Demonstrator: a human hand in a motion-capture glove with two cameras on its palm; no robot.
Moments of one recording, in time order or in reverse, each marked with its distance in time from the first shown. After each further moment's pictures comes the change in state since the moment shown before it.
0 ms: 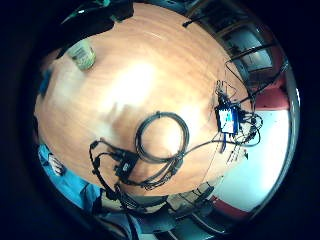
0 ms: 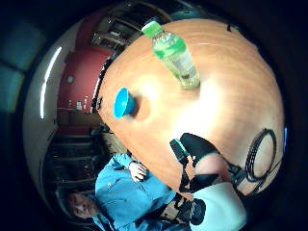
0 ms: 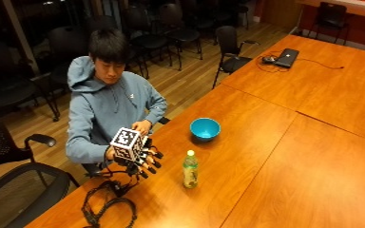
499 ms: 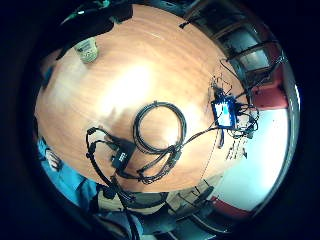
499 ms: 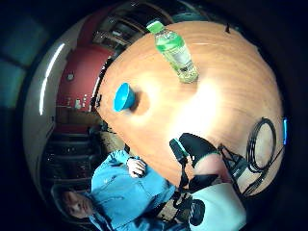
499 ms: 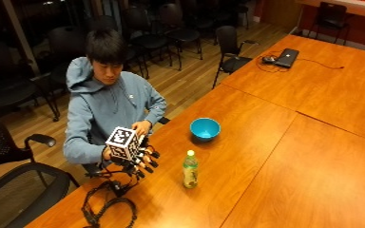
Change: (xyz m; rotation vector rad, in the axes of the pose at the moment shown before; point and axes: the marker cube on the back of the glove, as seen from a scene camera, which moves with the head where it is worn) arm 0.006 0.007 -0.009 0.018 -0.002 -0.009
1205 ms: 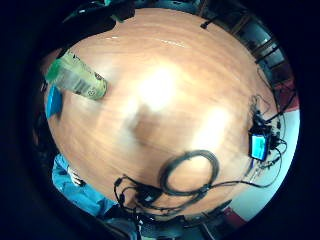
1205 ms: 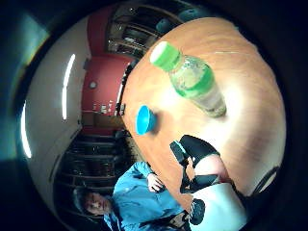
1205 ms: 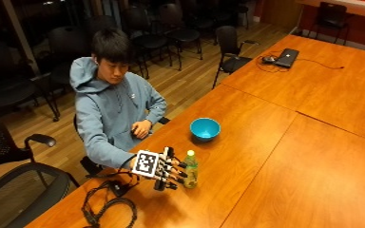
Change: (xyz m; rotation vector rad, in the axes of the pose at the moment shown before) arm -0.008 -0.119 0.044 0.055 -0.414 -0.013
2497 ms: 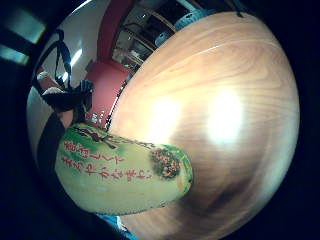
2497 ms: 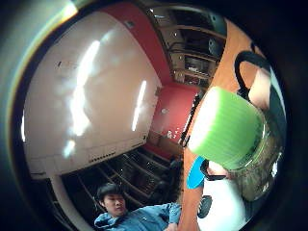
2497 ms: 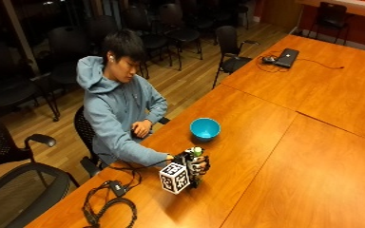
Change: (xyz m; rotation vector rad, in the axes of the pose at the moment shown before) arm -0.050 -0.101 0.103 0.440 -0.777 -0.045
